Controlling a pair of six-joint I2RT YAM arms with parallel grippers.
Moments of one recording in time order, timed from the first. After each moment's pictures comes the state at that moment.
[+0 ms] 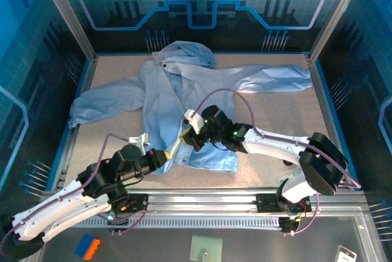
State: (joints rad) left arm -0.90 0.40 0.44 -0.60 -0.04 -1.21; right arm 0.88 1.49 0.90 -0.02 -0.30 0.12
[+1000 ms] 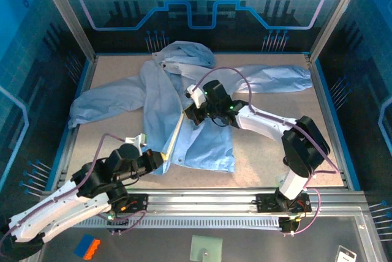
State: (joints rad) left arm -0.89 0.40 0.52 -0.75 -0.03 -1.20; right arm 0.69 1.71 1.17 -0.11 -0.35 0.04
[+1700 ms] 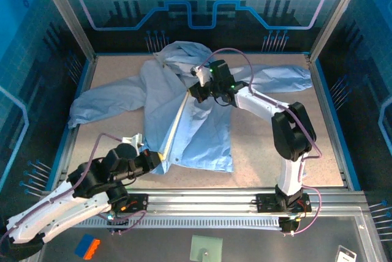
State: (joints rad) left arm -0.89 0.39 0.57 -0.83 -0.04 -1.21; right arm 0.53 1.91 1.45 -0.16 -0.40 -0.01
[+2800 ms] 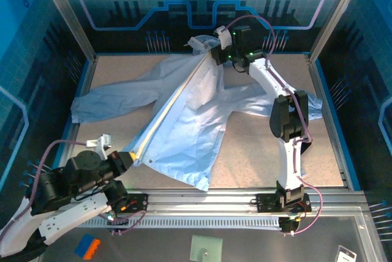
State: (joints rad) left arm -0.89 0.25 0.89 -1.23 -0.19 -1.22; right arm 0.28 2.17 2.01 -0.34 -0.40 -0.11
